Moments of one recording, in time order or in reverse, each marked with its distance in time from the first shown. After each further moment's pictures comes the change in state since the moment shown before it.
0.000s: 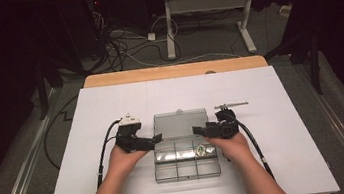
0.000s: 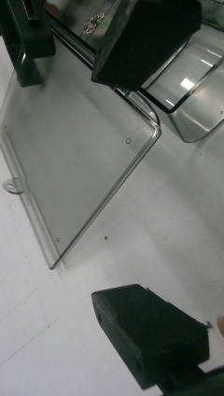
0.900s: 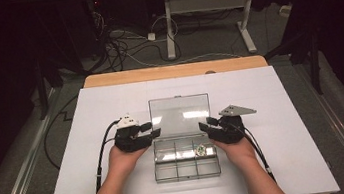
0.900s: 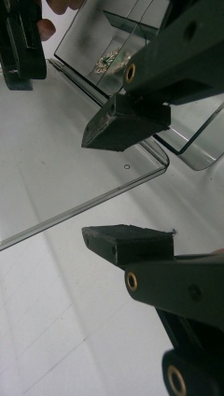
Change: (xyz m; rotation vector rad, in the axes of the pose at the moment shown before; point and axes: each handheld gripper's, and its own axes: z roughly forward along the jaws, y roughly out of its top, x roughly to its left) left arm -0.011 0.002 -0.012 -0.082 -0.051 0.071; right arm 0.020 -0.011 -0.029 -0.200 -0.116 -0.260
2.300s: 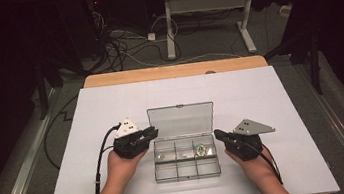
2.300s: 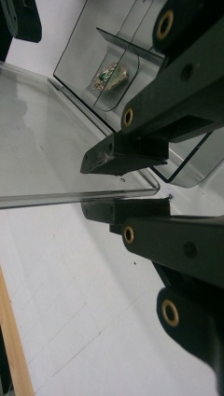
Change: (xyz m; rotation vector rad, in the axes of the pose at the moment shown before) left arm -0.022 -0.005 -0.016 -0.045 0.038 0.079; right arm 0.014 -0.024 -0.055 -0.051 -0.013 -0.171
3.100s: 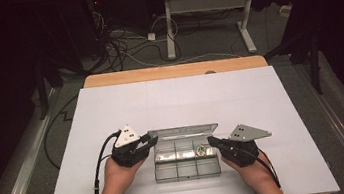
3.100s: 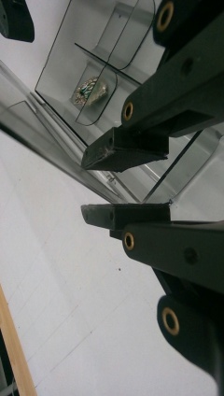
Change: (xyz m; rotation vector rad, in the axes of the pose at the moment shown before) left arm -0.019 -0.005 -0.015 0.037 0.027 0.051; right arm 0.016 0.001 -0.001 -0.003 0.097 -0.031
